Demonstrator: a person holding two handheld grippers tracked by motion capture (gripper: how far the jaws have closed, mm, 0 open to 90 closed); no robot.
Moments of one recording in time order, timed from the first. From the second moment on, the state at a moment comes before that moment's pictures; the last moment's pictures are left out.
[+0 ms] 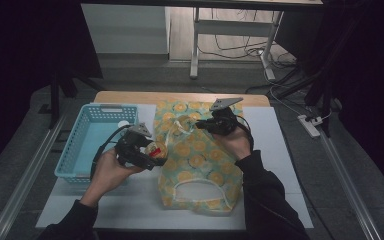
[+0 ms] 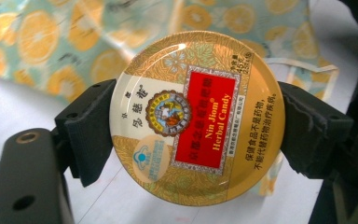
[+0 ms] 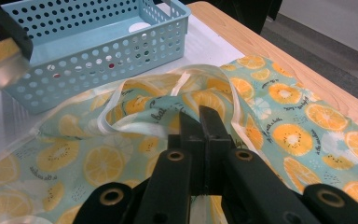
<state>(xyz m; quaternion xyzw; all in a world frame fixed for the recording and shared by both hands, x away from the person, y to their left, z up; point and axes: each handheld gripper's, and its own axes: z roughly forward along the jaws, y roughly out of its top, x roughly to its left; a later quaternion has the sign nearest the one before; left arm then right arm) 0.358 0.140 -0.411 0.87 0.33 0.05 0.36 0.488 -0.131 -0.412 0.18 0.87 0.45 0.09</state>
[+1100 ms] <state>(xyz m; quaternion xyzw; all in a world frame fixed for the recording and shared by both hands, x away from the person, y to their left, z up) 0.412 0.039 -0.455 0.90 0.28 0.04 0.33 0.498 -0.132 -0.423 0.19 0.87 0.45 0.09</state>
